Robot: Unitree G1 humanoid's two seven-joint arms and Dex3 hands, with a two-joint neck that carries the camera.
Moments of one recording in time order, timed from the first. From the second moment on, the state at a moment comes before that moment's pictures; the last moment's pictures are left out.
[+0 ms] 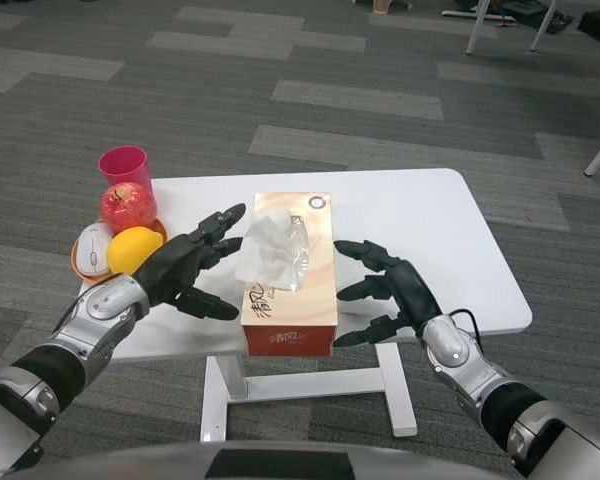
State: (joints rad) left arm -0.44 0.40 -0.49 0.86 -0.41 -0.58 -0.39; right arm -0.37 -0.38 0.70 0.85 0.29 -0.66 -0.17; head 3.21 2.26
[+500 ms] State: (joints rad) left arm -0.44 0.40 -0.49 0.89 -0.40 -0.58 -0.39; right arm -0.36 -0.37 0.70 0.90 0.29 -0.67 -0.17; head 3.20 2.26
